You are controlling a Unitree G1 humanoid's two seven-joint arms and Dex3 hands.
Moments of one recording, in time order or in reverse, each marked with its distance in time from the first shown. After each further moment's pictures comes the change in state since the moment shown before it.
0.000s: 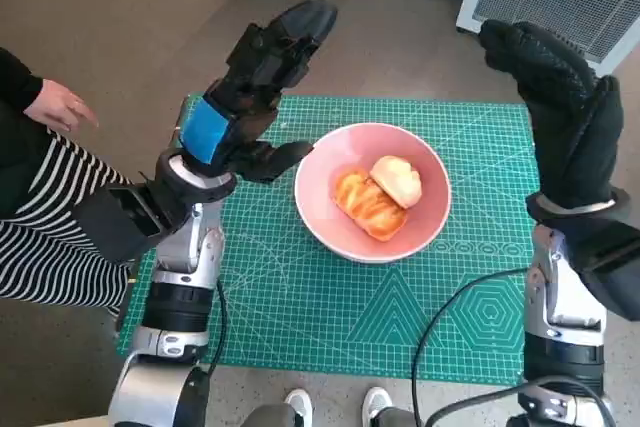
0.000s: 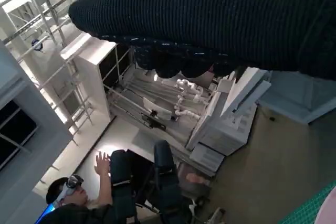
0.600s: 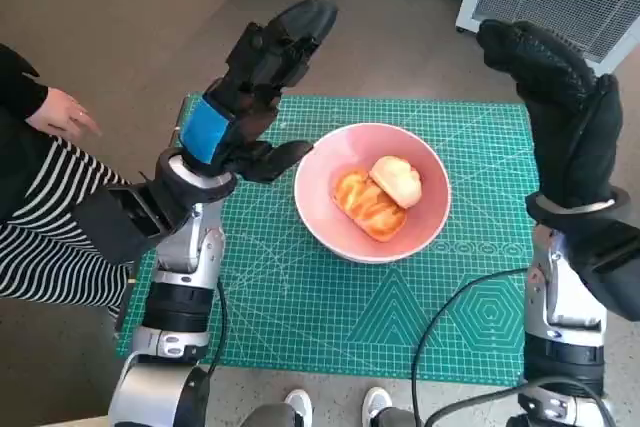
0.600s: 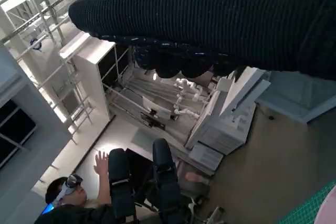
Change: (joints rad) left arm 0.000 0.000 0.000 -0.001 -0.001 0.001 0.000; right arm 0.000 0.000 0.002 -0.007 0.002 0.009 0.000
